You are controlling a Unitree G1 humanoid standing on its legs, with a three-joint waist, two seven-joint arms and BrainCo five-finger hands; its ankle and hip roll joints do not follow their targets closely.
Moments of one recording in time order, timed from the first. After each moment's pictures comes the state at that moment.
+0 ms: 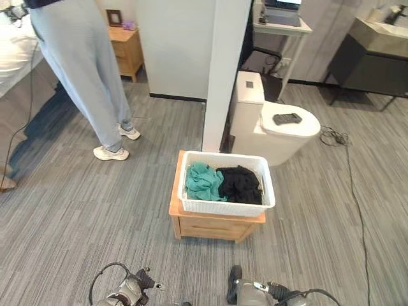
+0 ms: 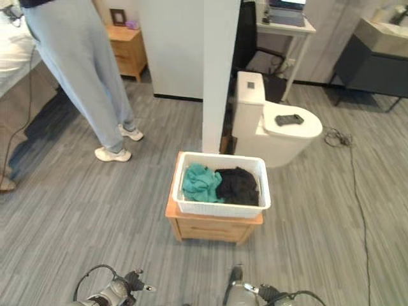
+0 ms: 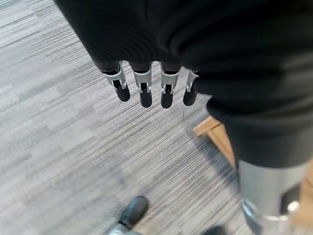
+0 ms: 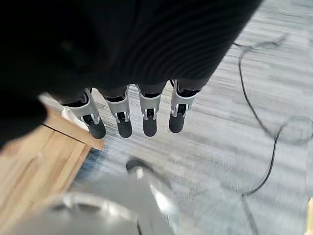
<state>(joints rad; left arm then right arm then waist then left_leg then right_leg) -0.17 0.23 -0.35 1.33 0.19 0.02 0.05 -0.08 -0.23 0.31 1.32 -0.05 0.00 0.05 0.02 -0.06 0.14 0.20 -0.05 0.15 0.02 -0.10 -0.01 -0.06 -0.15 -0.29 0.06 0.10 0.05</state>
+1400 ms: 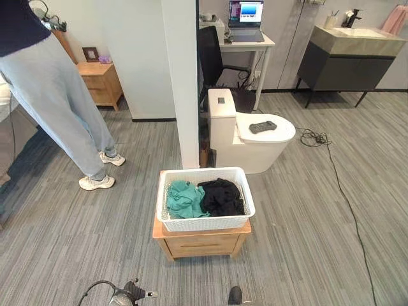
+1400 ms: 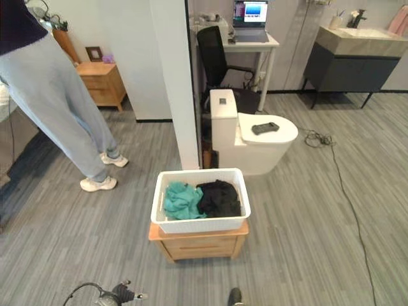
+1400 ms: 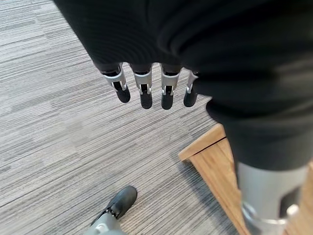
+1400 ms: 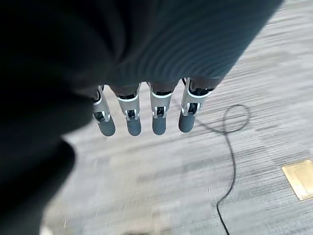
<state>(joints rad) -0.12 0.26 -0.28 1.33 0.10 -0.02 0.11 0.08 -0.38 -0.04 1.42 0.16 -0.03 0.03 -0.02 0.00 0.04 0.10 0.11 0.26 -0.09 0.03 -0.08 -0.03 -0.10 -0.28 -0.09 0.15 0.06</state>
